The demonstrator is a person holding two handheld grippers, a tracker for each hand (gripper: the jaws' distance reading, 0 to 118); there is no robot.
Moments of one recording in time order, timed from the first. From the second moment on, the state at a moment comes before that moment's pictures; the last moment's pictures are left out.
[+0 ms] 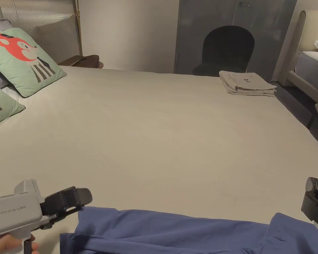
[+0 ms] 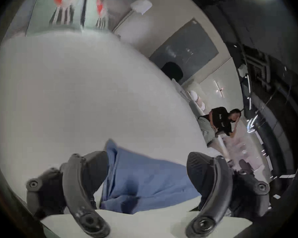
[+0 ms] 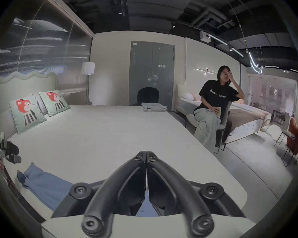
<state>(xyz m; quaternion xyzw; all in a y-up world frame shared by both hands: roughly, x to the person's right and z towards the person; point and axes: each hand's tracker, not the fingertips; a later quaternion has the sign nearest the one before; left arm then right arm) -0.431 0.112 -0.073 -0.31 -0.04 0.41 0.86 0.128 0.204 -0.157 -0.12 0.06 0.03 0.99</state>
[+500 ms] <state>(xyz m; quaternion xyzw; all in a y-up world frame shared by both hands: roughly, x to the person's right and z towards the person) -0.429 0.062 -0.103 -0.38 -0.07 0.42 0.82 0.101 0.197 -0.167 -0.15 0.08 0.05 0.98</state>
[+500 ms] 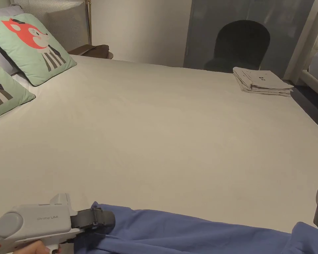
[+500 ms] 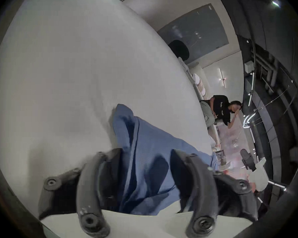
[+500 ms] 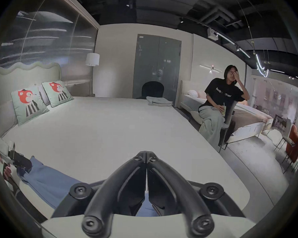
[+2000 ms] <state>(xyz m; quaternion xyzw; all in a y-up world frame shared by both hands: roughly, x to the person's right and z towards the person) -0.286 0.082 -0.165 -0.46 -0.09 0.32 0.82 0.124 0.202 -0.156 -0.14 0.11 0.00 0.98</state>
